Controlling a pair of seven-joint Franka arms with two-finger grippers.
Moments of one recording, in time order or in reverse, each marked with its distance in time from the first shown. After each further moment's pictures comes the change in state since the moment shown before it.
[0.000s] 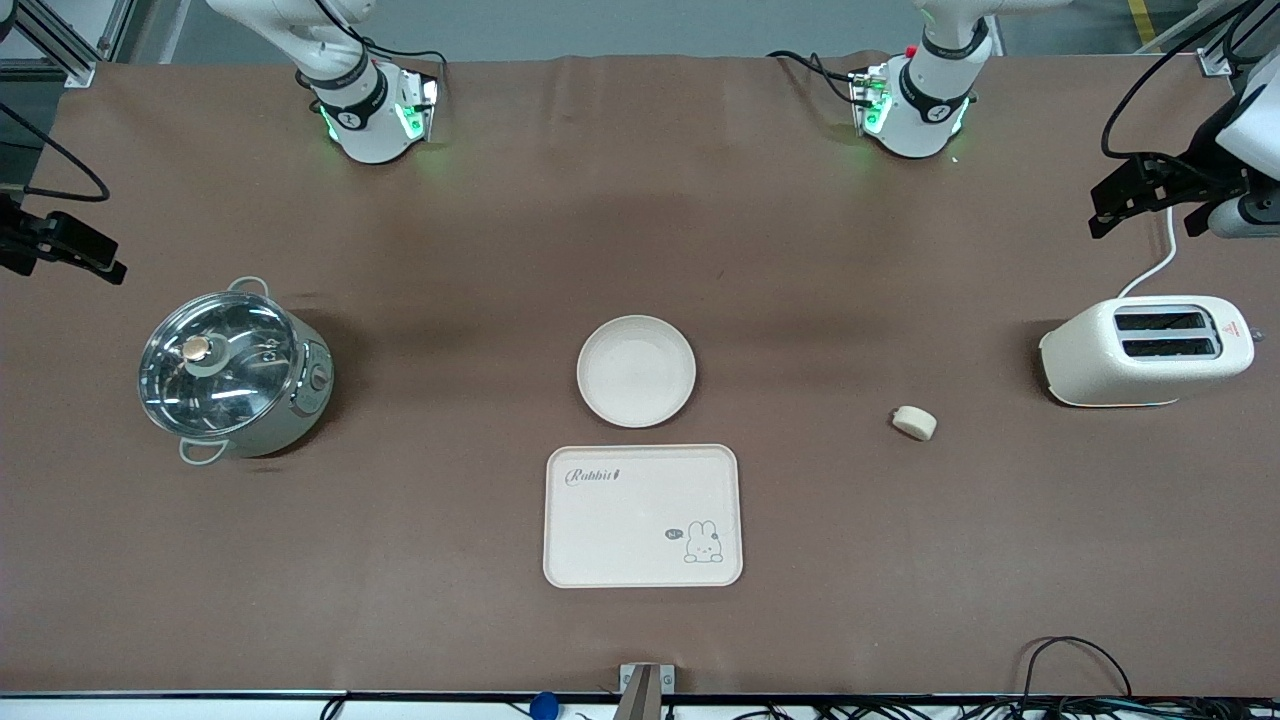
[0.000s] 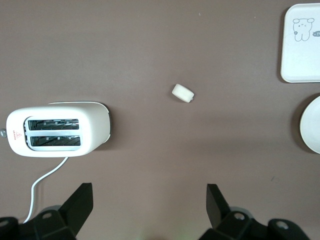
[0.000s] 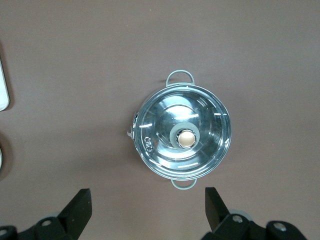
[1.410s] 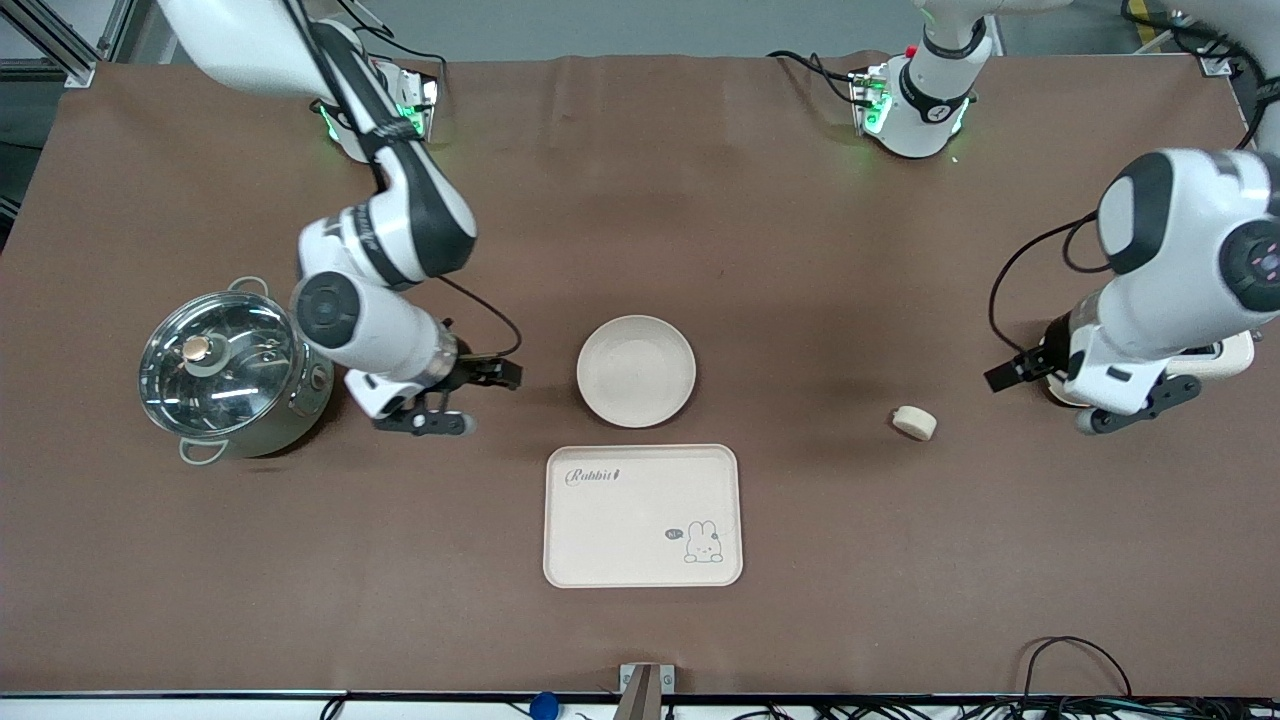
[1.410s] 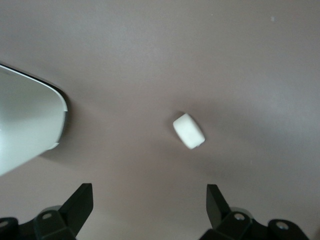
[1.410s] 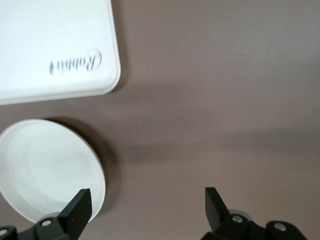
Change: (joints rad) left arm -0.018 0.358 -0.005 -0.184 0.017 0.437 -0.478; right arm 0.502 0.451 0.027 -0.220 0.257 0.631 0.377
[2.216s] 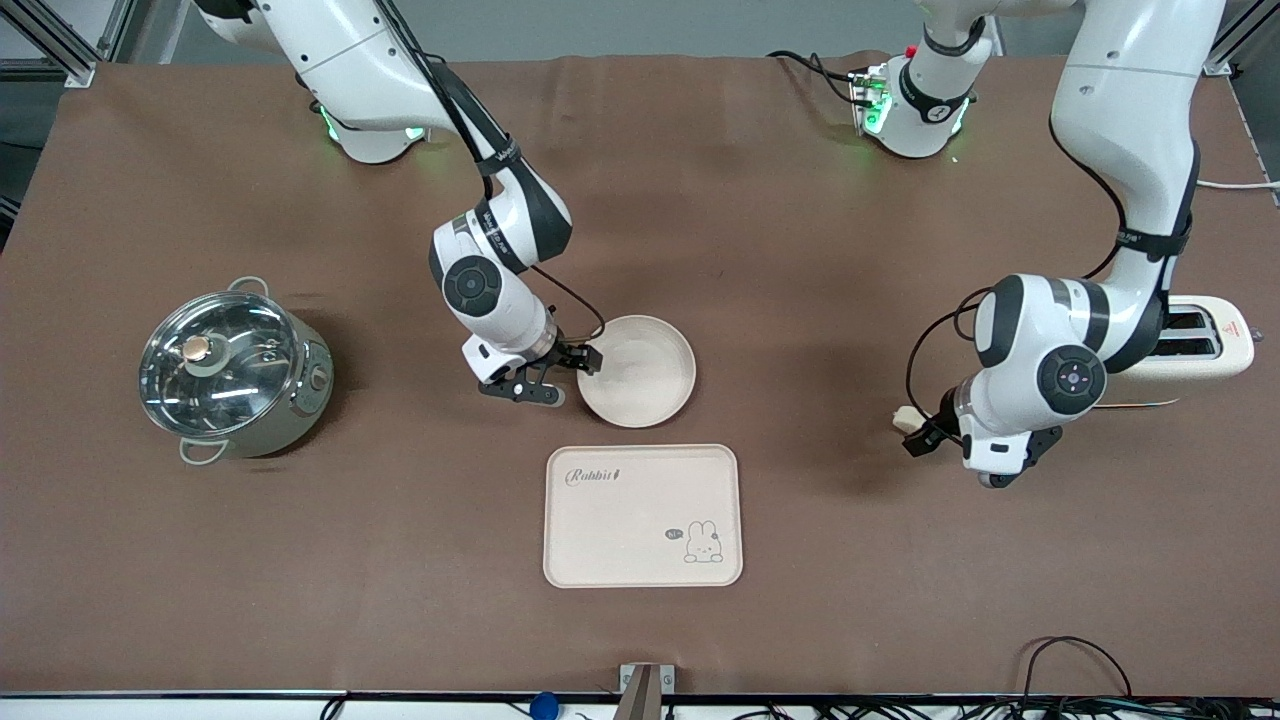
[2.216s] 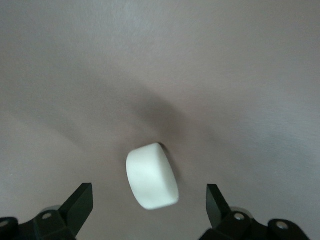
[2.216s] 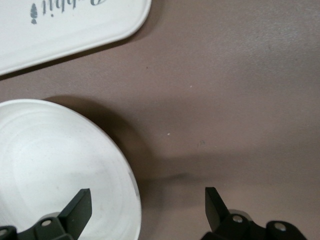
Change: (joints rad) left arm -0.049 0.308 0.002 -0.003 0.000 0.263 -0.284; right arm 0.164 0.124 -0.001 -0.095 0.033 0.316 0.213
